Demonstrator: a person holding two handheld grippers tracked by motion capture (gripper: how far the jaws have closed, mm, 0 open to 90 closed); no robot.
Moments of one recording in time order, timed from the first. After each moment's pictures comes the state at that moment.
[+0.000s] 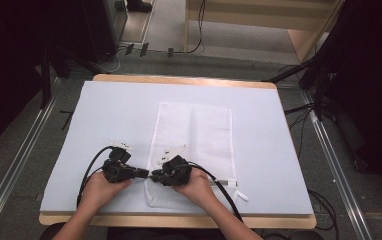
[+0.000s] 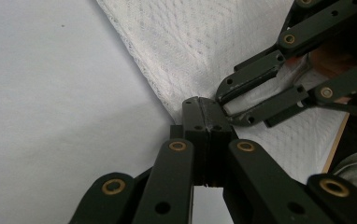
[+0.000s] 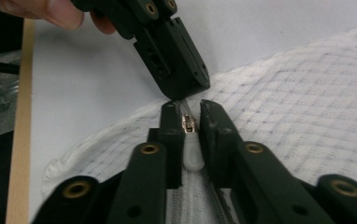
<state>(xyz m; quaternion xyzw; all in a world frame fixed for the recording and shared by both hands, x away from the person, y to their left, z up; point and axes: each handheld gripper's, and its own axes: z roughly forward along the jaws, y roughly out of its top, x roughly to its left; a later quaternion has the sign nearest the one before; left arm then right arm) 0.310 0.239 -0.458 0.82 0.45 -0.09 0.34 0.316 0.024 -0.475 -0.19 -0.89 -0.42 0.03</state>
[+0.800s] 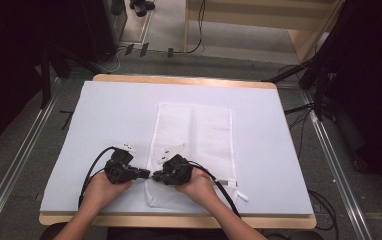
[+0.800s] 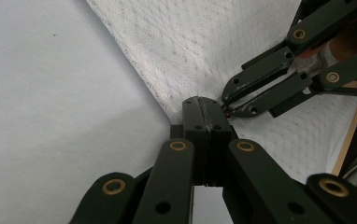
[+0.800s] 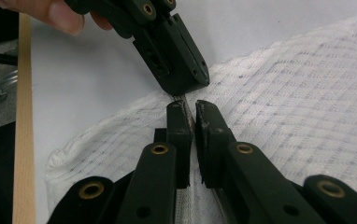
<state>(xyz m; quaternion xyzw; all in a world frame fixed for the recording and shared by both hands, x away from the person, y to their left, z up) 0.307 0.232 -0.457 0.83 0.44 -0.06 0.33 0.315 0.023 -0.469 -0.20 -0.90 -0.39 0.03</state>
